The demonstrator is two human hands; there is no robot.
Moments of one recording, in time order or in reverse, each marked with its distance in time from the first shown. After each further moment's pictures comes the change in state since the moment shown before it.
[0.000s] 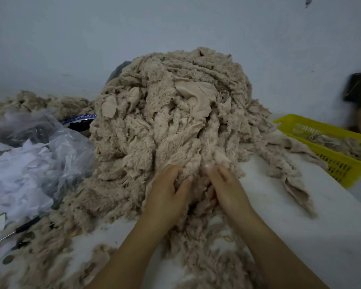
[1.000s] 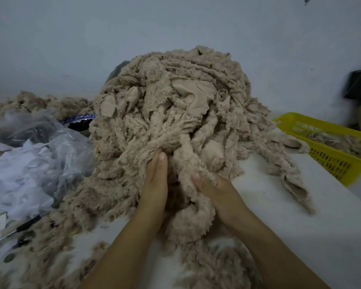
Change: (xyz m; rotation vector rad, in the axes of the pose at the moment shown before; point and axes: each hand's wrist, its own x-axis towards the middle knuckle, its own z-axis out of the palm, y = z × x) left_hand 0.003 0.002 -0.005 -0.637 0.091 -0.464; right_hand -0.022 -0.013 0.010 0.282 -0.257 -0.043
